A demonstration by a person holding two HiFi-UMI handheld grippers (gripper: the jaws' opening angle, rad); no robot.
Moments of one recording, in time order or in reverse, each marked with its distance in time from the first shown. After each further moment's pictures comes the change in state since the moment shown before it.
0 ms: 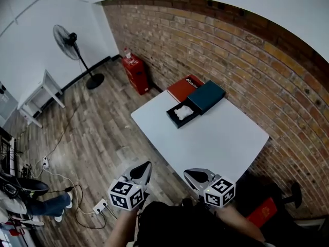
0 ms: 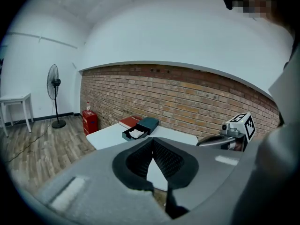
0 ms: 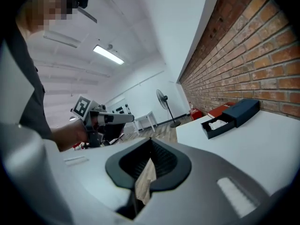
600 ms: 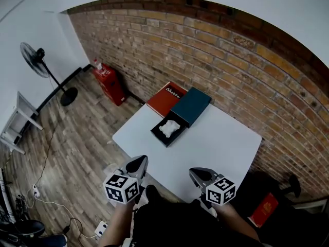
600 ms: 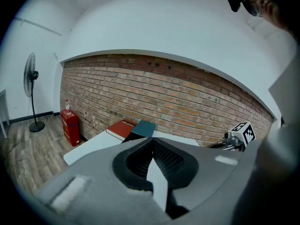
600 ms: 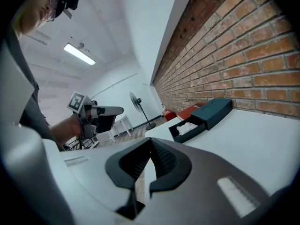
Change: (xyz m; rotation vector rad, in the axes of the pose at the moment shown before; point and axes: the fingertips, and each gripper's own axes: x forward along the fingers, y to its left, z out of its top) left arm 0.142 0.066 0.063 0.033 0.040 -0.206; right arm 0.031 -0.130 0.026 0.131 -0.040 -0.310
